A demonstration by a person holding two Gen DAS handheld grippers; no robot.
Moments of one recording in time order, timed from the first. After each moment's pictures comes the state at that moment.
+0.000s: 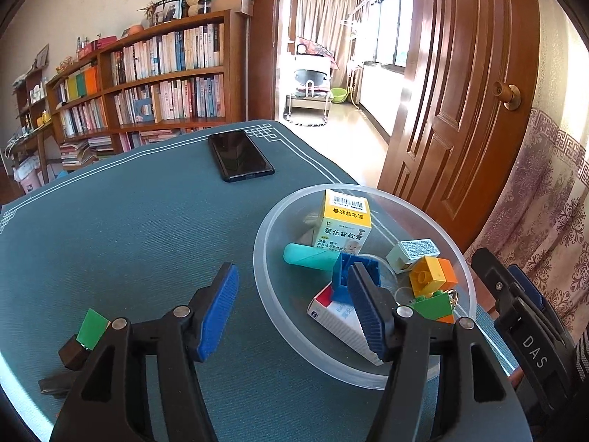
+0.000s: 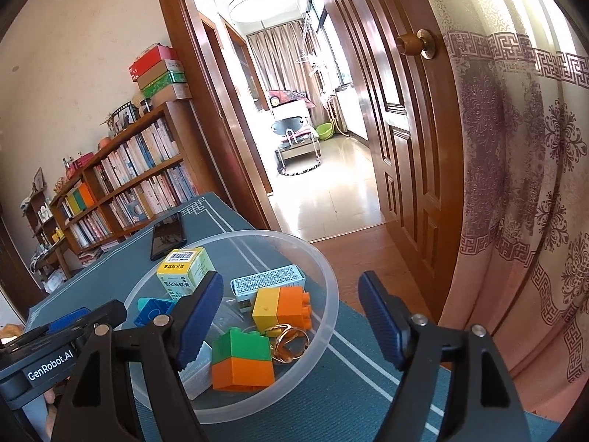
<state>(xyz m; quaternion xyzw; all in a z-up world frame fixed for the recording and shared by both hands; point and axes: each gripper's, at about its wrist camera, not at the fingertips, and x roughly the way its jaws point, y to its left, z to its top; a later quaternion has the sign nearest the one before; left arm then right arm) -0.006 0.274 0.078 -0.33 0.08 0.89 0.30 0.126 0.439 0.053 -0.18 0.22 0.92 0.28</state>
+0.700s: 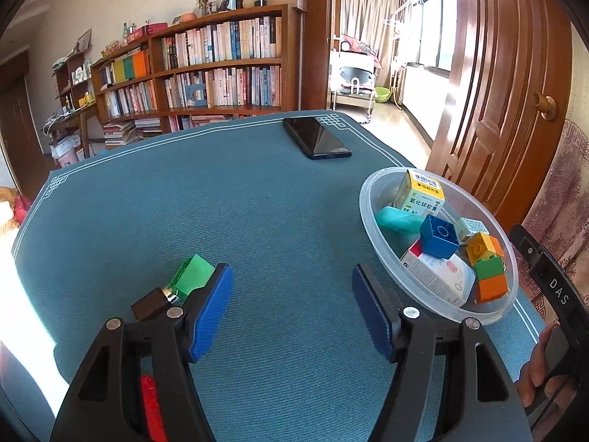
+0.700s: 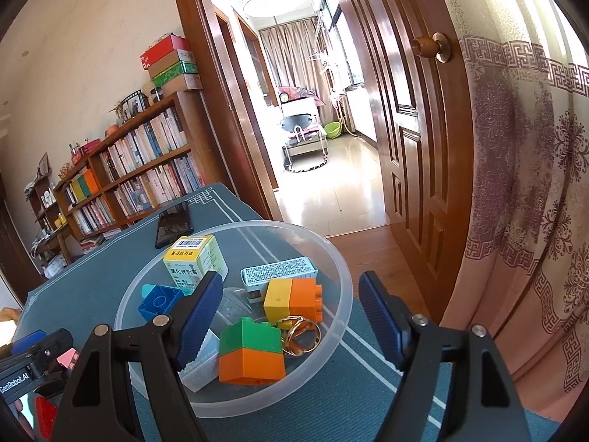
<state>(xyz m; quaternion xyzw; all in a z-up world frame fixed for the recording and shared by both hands) -0.004 0.193 0.072 -0.34 0.07 0.91 0.22 0.119 0.429 0.049 -0.19 0.19 0.93 0.27</state>
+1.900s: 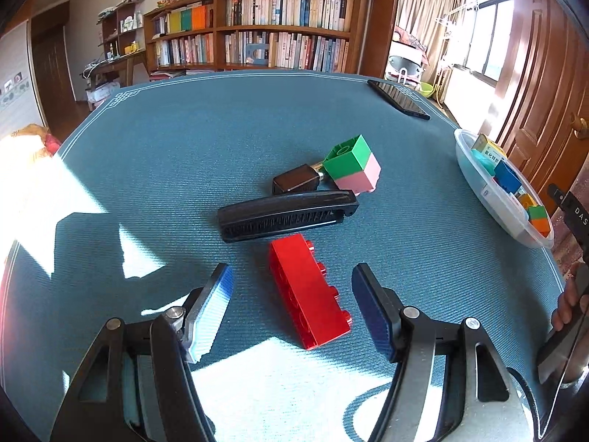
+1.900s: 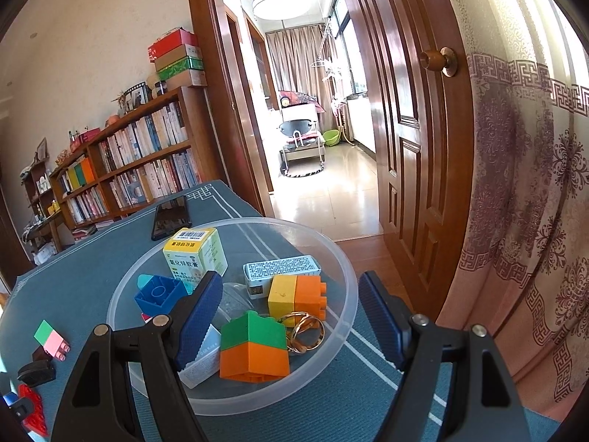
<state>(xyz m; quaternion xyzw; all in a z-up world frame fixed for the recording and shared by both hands) 0.032 0.063 0.025 -0.40 0.03 0.91 0.14 0.113 0.413 0.047 -0.19 0.16 0.93 0.28</state>
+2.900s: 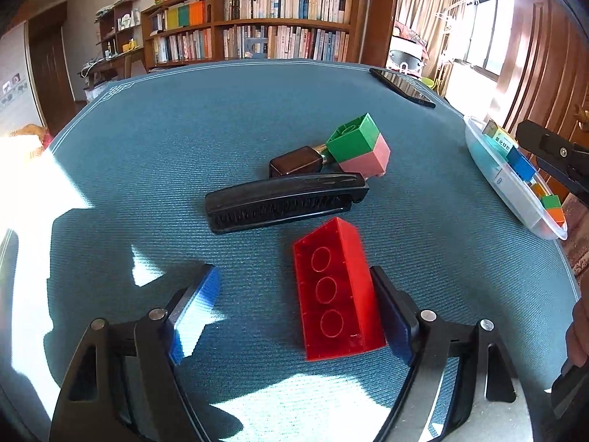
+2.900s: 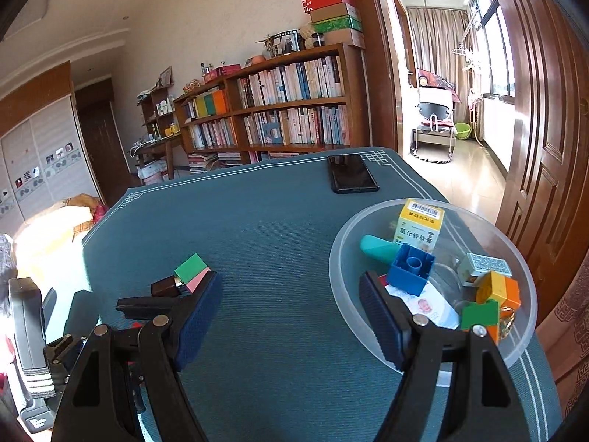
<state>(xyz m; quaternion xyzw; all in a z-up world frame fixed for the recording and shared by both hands) 0.024 0.073 0.005 -0.41 0.03 0.90 0.15 0.059 0.292 0.067 -0.27 0.09 0.96 0.01</state>
